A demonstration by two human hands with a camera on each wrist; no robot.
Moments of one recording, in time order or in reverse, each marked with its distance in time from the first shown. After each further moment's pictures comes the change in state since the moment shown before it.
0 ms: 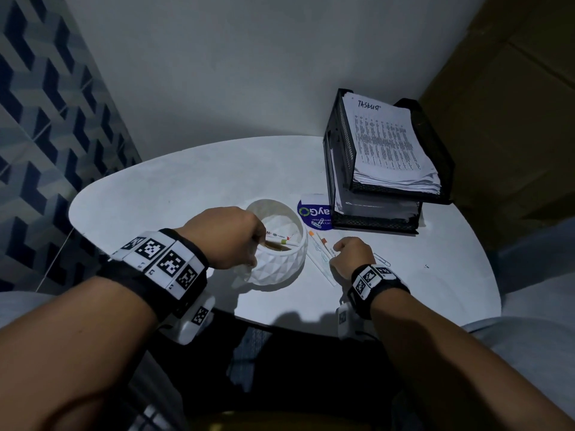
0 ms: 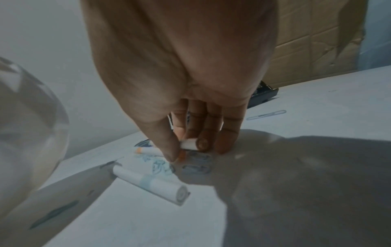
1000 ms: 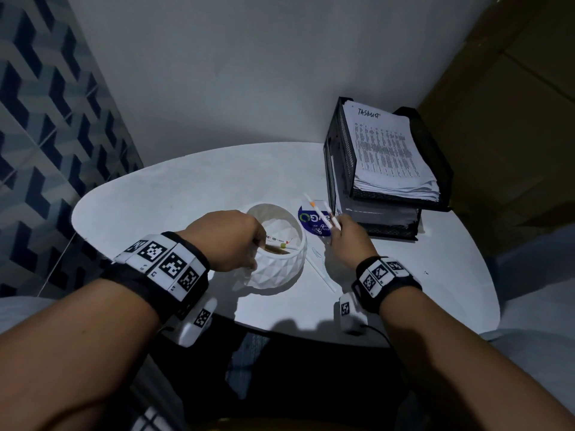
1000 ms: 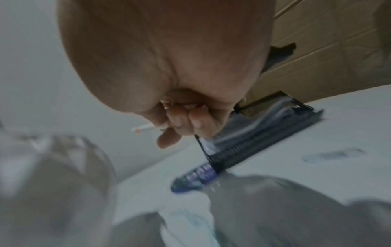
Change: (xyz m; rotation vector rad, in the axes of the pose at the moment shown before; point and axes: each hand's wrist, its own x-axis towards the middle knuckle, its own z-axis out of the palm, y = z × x) left_hand 0.001 -0.005 -0.005 -0.004 -0.016 0.004; right_hand -0.017 -0.047 -0.039 0.105 0.025 -0.317
